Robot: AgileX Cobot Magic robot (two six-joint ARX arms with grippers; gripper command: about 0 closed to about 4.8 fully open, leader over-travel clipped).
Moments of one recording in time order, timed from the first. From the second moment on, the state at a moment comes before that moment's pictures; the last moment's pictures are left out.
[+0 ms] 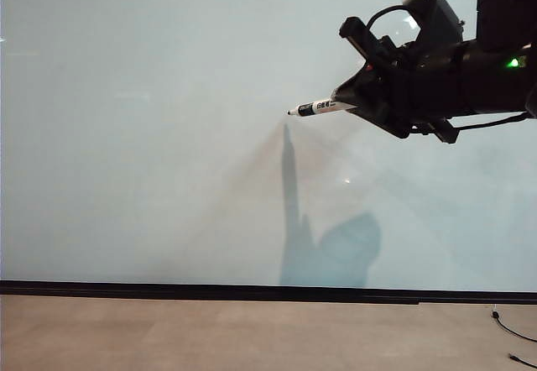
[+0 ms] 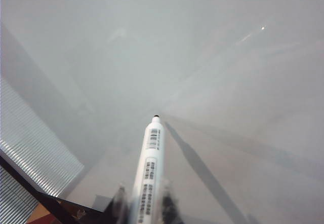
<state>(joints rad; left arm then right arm) 0.00 0.00 0.00 -0.07 0.00 -0.01 0.48 1.62 0.49 1.23 -0.10 0.54</state>
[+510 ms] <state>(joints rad) 0.00 0.00 0.00 -0.07 0.00 -0.01 0.48 1.62 0.50 1.19 -0.05 0.53</state>
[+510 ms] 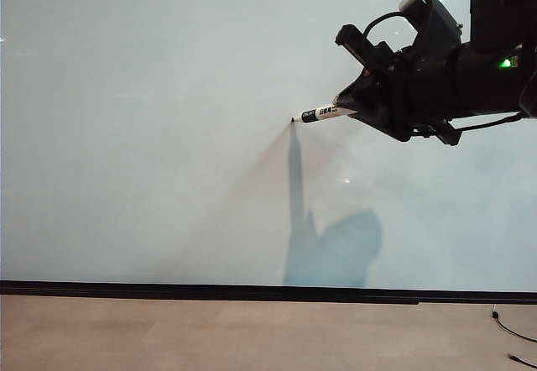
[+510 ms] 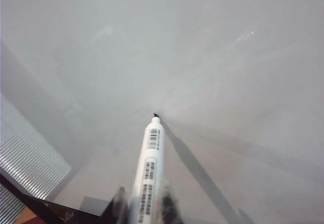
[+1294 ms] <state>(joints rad) 0.00 0.00 0.00 -0.07 0.00 -0.01 0.48 1.62 0.49 1.19 -0.02 0.52</state>
